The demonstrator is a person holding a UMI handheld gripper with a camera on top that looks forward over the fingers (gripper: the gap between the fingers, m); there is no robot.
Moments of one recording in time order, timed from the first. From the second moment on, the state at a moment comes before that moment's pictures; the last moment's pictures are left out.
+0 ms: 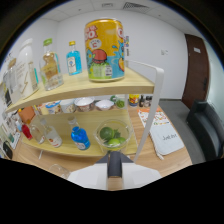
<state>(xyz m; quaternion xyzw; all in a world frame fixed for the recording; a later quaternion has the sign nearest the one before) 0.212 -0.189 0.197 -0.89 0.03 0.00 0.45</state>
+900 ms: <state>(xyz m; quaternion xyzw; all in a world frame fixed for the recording) 0.126 -0.231 0.188 -0.80 -0.26 -0.28 0.47</state>
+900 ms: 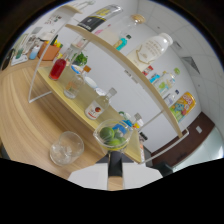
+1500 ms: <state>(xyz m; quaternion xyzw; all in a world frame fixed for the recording) 0.102 -0.204 0.225 -0.52 -0.56 -0.47 0.44</state>
